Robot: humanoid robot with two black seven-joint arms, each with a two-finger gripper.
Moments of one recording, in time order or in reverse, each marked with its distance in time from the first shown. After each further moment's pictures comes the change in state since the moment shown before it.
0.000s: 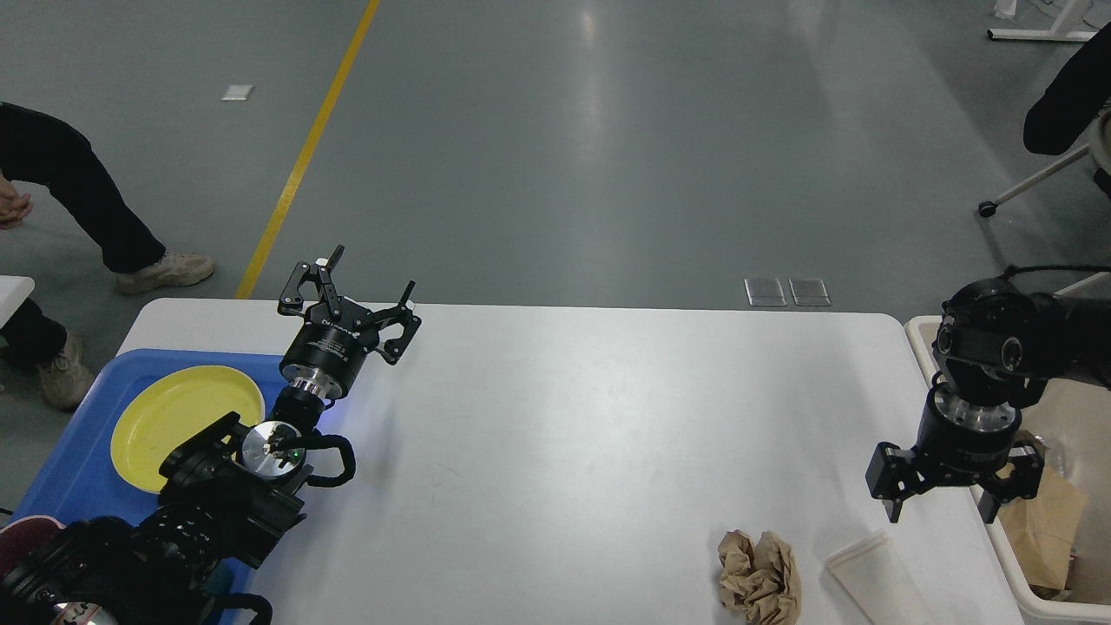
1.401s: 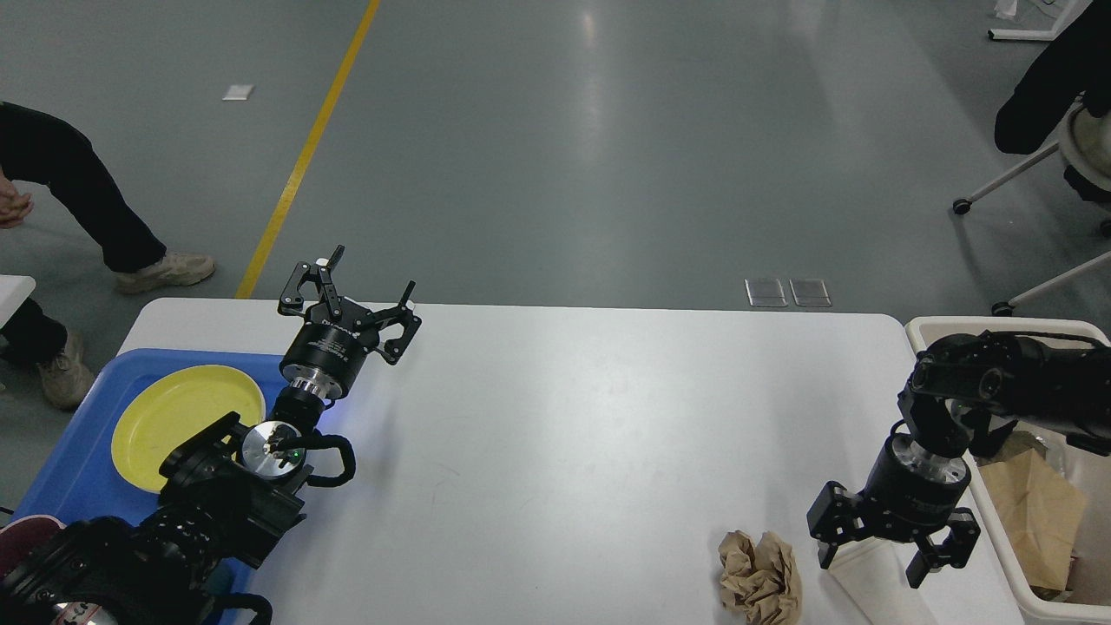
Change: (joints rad) left arm 0.000 0.000 0.000 0.000 0.000 0.000 0.000; right arm -0.104 0.005 0.115 0.040 0.157 0.000 0.000
